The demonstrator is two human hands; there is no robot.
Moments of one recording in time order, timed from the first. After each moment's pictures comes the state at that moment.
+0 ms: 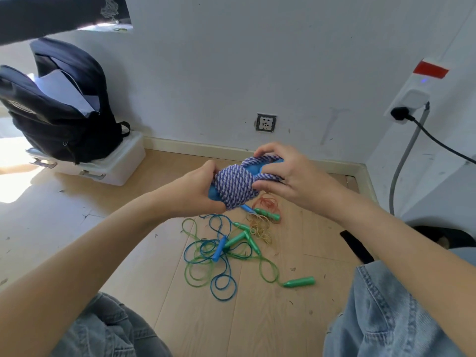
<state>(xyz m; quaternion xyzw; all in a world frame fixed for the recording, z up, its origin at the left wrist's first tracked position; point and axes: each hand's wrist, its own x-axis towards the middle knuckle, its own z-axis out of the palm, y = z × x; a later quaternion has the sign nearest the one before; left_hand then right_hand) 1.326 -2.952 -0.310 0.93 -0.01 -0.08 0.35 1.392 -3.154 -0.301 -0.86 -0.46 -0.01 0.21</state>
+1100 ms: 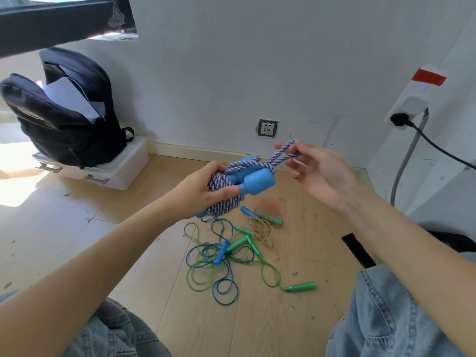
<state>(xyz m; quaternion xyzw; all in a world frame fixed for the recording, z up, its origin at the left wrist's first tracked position) 1.333 -2.948 -0.322 0.90 -0.01 0.00 0.43 1.412 -3.162 -0.298 -0.55 -0.04 0.21 0.81</state>
